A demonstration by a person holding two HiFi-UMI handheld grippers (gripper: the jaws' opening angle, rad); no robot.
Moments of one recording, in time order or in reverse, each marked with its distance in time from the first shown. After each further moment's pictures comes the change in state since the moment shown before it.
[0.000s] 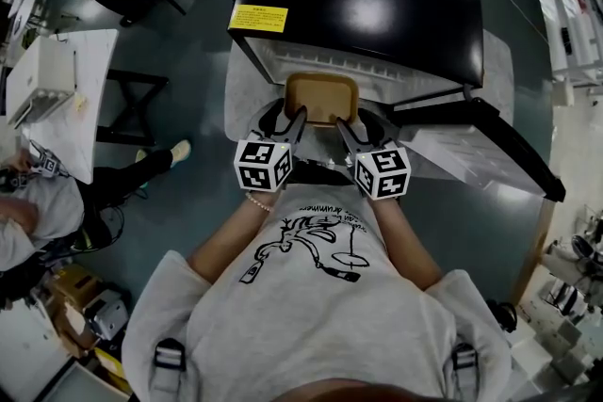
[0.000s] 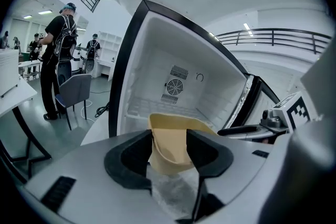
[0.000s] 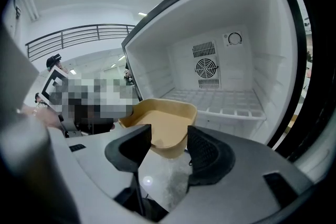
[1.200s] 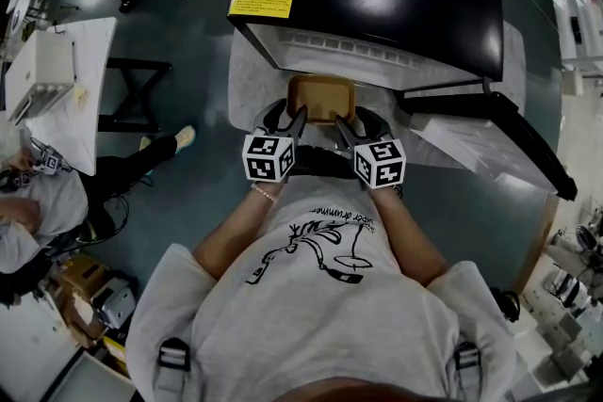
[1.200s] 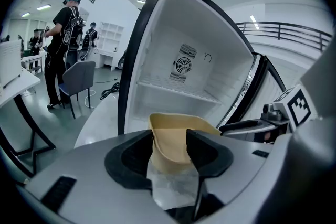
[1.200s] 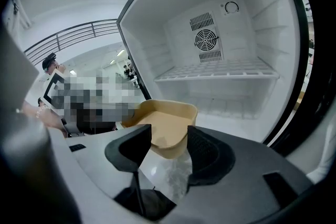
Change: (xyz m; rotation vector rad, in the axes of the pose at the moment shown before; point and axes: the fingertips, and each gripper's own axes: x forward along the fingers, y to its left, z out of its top) left arm 0.017 0.031 -0.077 -0.020 0.110 0.023; right arm 0.035 0.002 -0.069 0.058 0.098 0.037
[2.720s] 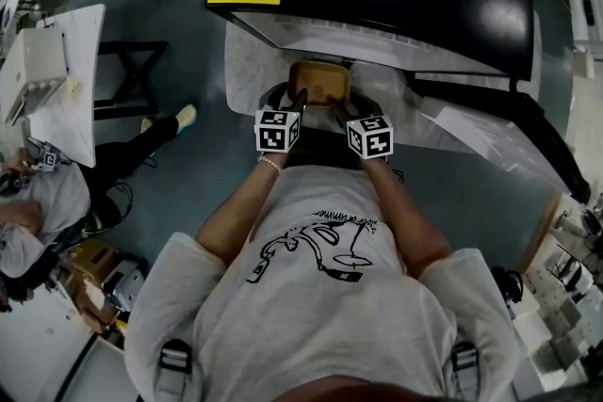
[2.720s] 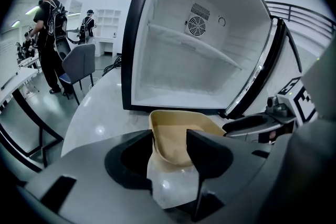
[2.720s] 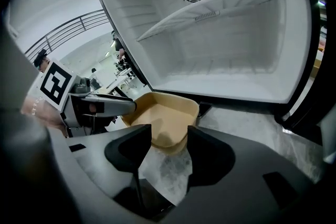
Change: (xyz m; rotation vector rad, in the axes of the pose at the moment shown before) left arm 0.068 0.048 -0.089 0.035 0.199 0.057; right arm 0.081 -0.026 -0.096 0.076 0.162 0.016
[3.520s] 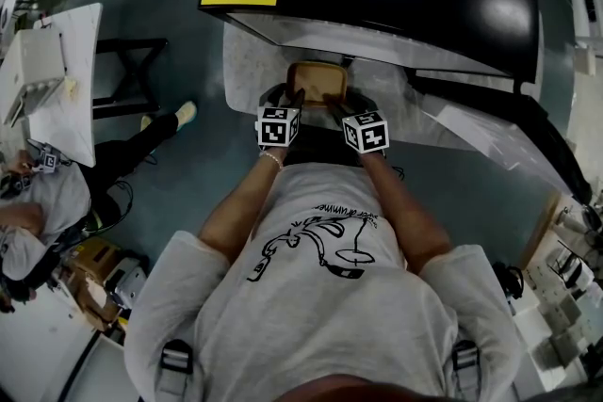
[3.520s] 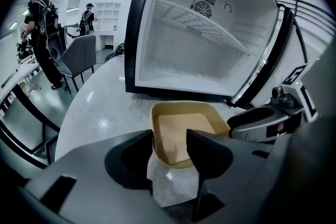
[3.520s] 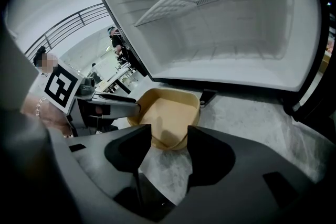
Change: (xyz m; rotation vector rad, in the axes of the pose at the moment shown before) left arm 0.021 0.015 -0.033 0.001 0.085 0.023; right arm 0.020 0.000 -0.021 -0.002 0.077 0.023
